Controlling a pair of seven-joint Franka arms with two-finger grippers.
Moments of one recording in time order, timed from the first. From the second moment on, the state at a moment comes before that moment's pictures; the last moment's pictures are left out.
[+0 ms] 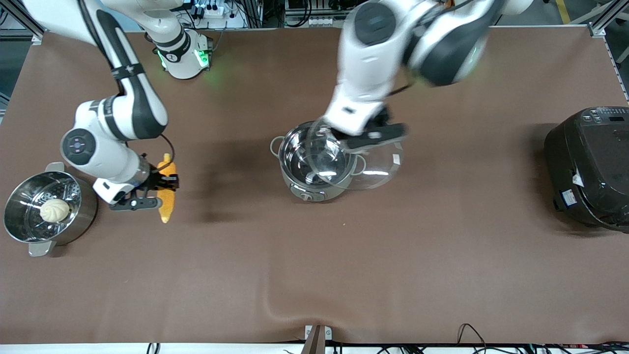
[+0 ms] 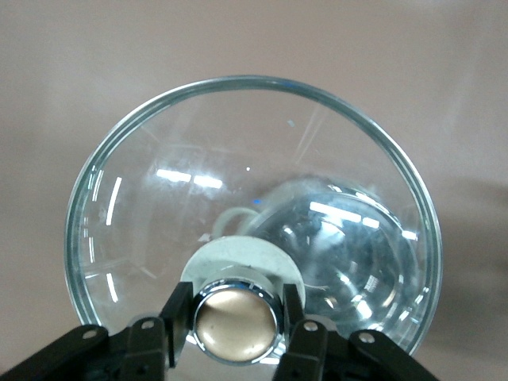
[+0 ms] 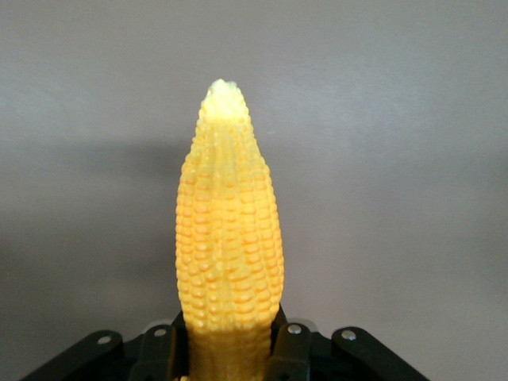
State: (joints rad) left arm -0.51 0.31 -0.16 -1.33 0.07 1.66 -0.90; right arm 0.09 0.27 0.09 -1.97 0.01 2.18 0.14
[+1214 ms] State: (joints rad) left arm 0.00 0.20 -0.16 -1.97 0.08 2.16 -0.33; right arm 0.78 0.62 0.06 -1.51 -0.21 2.13 1.20
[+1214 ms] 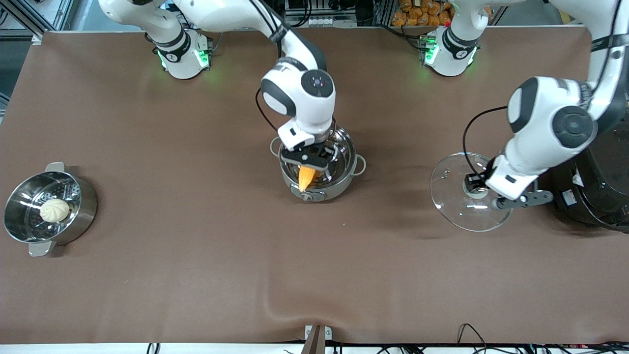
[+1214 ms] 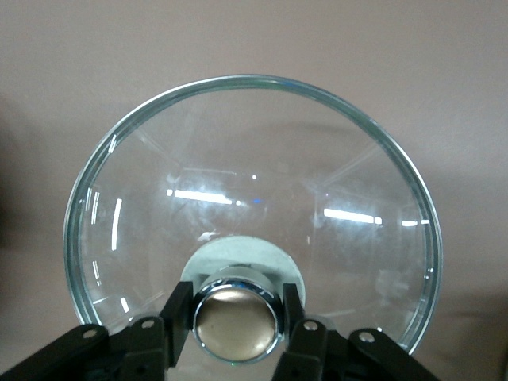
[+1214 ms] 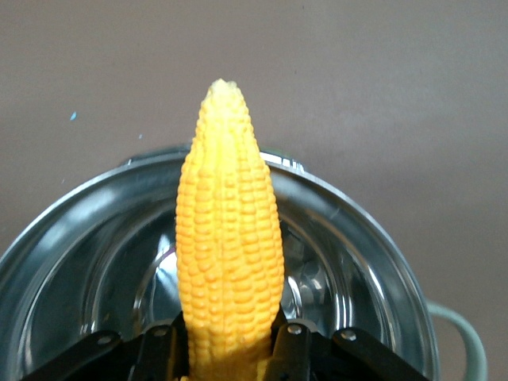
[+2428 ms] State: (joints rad) left arm 0.01 0.19 -0.17 -2.30 0.08 2.40 -0.33; right arm 0.42 0.34 0.05 -1.48 -0.04 1.81 0.63
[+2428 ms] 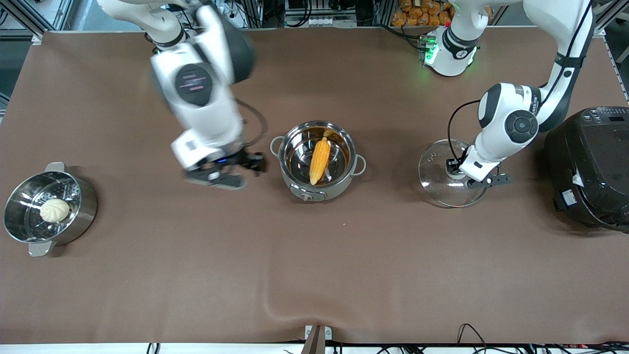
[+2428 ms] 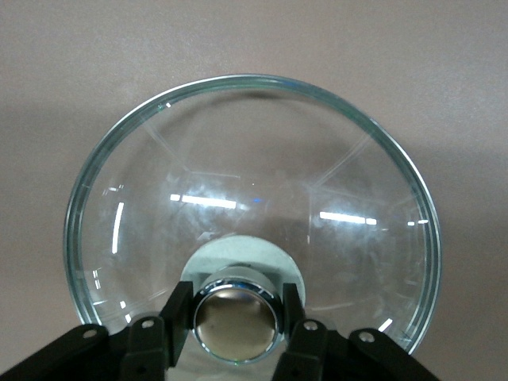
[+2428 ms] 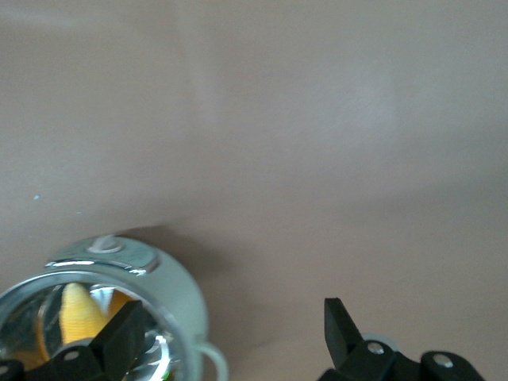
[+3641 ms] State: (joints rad) left arm 0.02 0.18 -0.18 -1.88 0.12 2.05 -0.33; right arm -0.01 -0.08 0.05 -1.65 -0.02 1.57 0.23
